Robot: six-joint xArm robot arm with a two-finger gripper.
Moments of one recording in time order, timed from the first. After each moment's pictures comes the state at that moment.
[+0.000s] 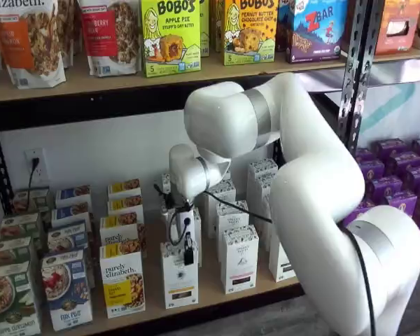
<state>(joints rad) 0.31 1.15 -1.76 -0.03 0.63 -1.23</state>
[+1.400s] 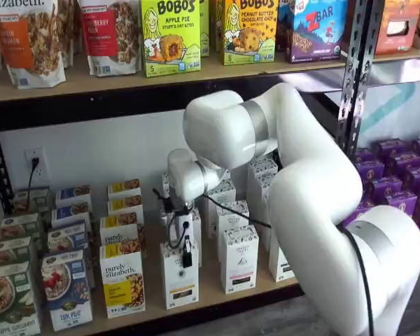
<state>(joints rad) 0.31 1.21 -1.85 -0.03 0.67 -1.23</state>
